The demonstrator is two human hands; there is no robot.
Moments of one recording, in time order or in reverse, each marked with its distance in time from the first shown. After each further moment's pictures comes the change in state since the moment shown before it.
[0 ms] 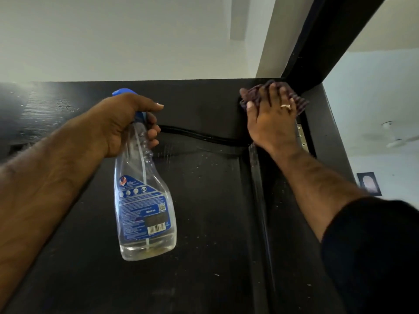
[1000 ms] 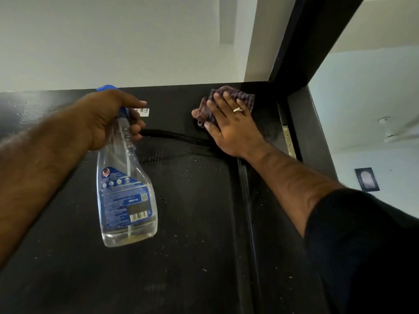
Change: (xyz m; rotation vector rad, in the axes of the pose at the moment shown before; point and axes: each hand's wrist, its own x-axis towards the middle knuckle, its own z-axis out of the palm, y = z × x) left_hand 0.004 0.022 -0.005 0.063 0.077 0.011; right_hand -0.014 -0.027 -0.009 -0.012 -0.139 -0.415
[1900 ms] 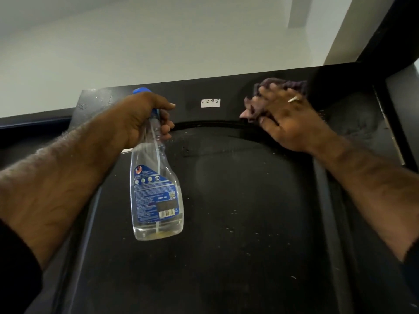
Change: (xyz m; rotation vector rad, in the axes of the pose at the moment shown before) left_hand 0.025 -0.040 -0.107 -0.001 0.093 -0.011; right_hand 0.028 -0.049 0.024 0.038 0.131 -0.195
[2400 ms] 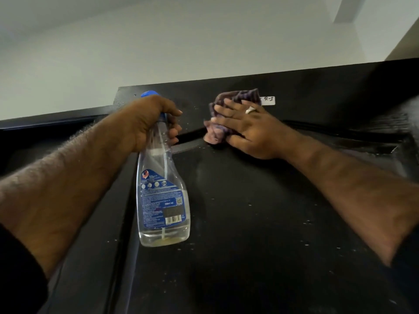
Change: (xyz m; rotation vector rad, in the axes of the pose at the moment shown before) left_hand 0.041 -0.026 -0.109 -0.009 0.006 -0.005; right_hand 0.098 -0.168 0.035 0.124 -0.232 -0.246
